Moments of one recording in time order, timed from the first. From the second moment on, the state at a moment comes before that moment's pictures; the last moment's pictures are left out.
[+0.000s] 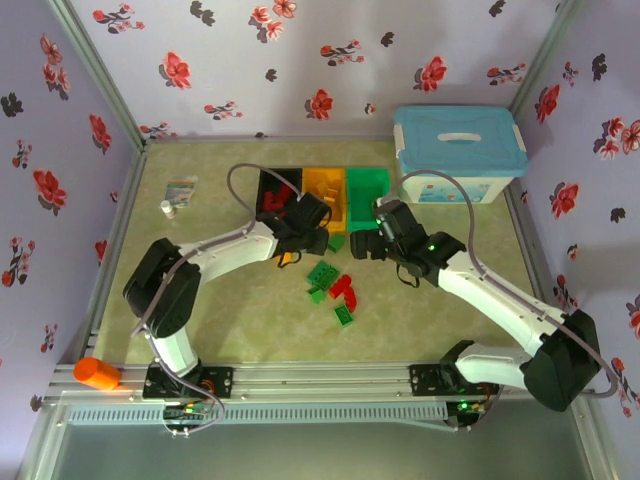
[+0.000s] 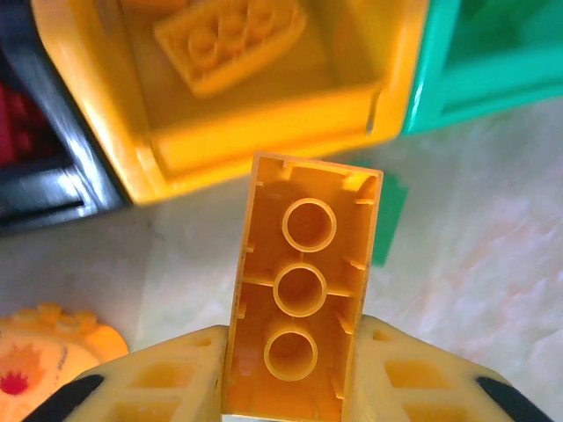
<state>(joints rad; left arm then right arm) -0.82 1.75 1.27 -0.48 -0.16 -0.48 0.68 1.20 0.95 -0.60 0.20 0.44</state>
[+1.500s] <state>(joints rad) -0.64 1.13 0.69 -0.42 -0.22 -0.64 0.91 1.80 1.26 -0.63 0.10 0.41</state>
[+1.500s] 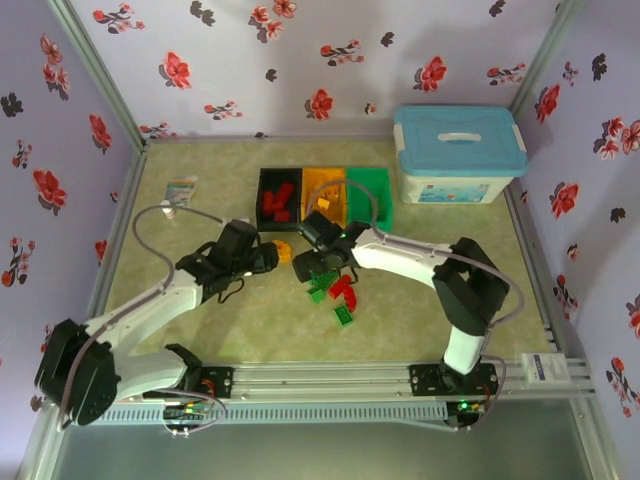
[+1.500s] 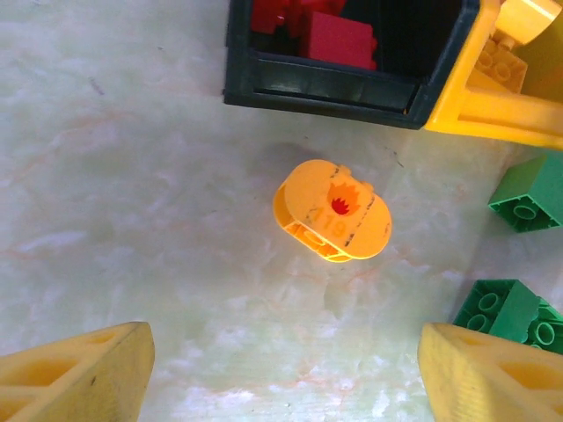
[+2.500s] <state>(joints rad) -0.60 0.90 0.54 -0.43 -0.24 -0.70 0.94 2.05 1.45 -0.80 0.04 0.19</state>
